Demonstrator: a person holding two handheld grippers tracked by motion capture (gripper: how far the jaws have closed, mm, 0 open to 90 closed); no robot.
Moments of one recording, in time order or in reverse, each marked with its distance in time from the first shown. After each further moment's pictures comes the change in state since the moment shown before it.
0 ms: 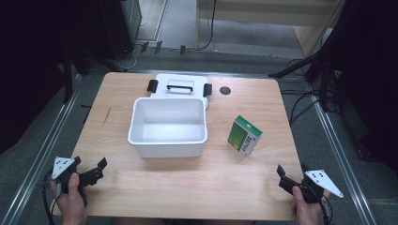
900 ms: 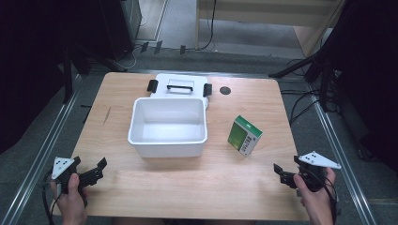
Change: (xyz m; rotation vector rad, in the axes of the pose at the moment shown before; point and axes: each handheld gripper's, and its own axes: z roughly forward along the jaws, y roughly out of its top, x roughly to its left) left arm 0.000 0.000 -0.001 -0.005 -0.002 0.004; right arm 0.006 0.061 0.006 0.336 0.172 -0.164
